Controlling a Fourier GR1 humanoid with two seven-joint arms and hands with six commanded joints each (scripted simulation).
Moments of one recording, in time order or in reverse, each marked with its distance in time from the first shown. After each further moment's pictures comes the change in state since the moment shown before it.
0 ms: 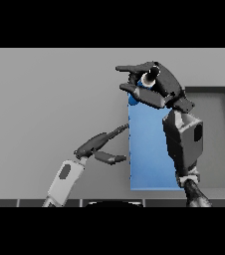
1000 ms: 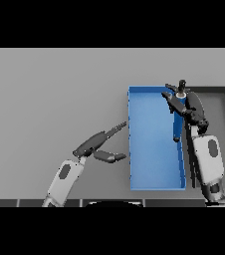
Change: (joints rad) left arm -0.003 0.005 0.004 0.009 -0.034 0.037 -0.013; right arm 0.477 -0.270 0.130 0.173 0.146 -0.305 0.043
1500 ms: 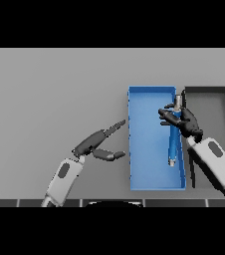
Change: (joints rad) left arm -0.014 0.008 0.011 -0.002 0.005 0.003 -0.016; right arm -0.018 -0.353 0.485 0.038 -0.557 -0.418 0.000
